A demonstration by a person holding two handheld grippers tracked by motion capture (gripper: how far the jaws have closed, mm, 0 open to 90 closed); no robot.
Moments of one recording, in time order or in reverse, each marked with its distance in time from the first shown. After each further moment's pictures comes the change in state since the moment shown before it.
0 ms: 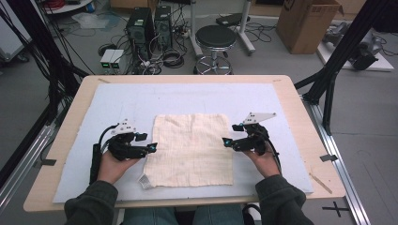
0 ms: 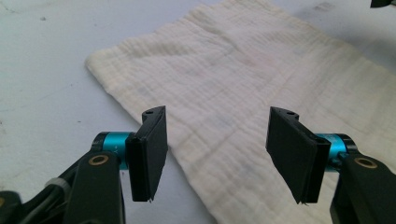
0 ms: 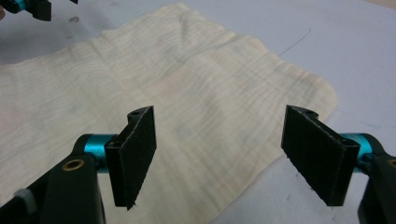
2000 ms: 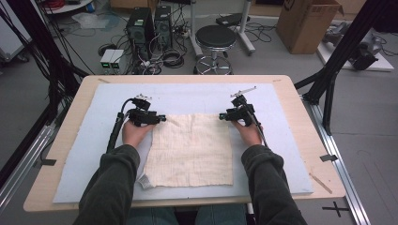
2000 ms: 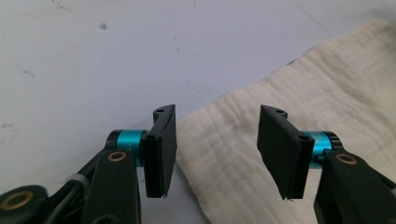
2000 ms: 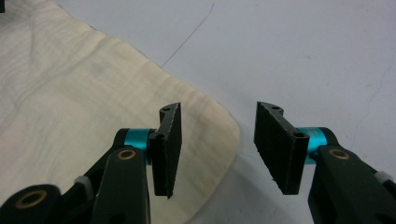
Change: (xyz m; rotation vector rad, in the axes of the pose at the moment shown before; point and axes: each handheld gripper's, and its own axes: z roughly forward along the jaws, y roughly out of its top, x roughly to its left) left arm 0.074 0.045 0.100 0.113 0.157 -0.166; right arm -0.085 0.036 0.080 0.192 -0.149 0.183
